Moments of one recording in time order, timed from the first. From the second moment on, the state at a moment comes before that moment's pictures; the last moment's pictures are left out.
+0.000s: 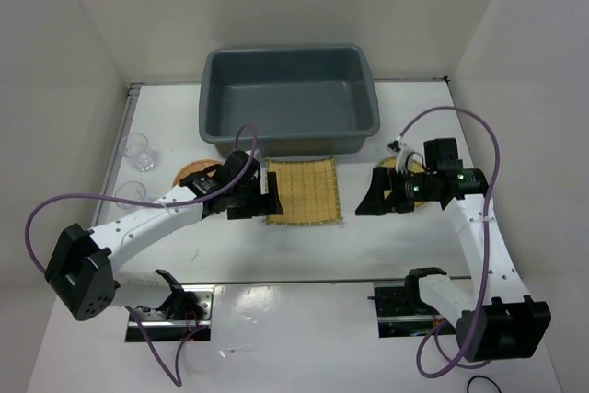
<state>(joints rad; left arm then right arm) -0.70 1.29 0.93 -0.63 0.05 -0.75 0.03 1.02 1.03 -1.03 -0.75 -0.03</state>
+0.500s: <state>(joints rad) -0.58 1.38 0.88 -0.44 0.05 -0.82 0.00 1.14 0.70 -0.89 -0.89 0.20</state>
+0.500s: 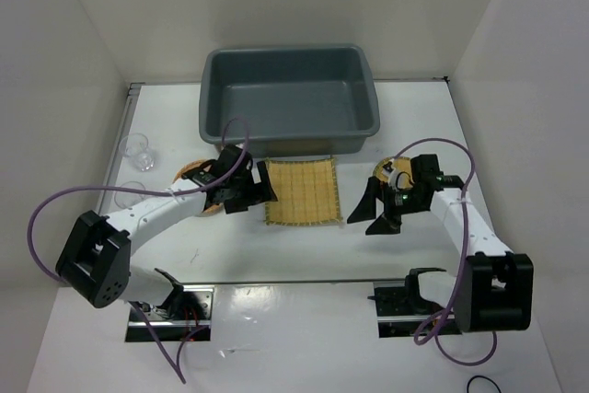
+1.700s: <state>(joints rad) -0.46 1.71 0.91 -0.12 0.30 -0.88 0.18 1.71 0.74 -0.07 -0.79 0.71</state>
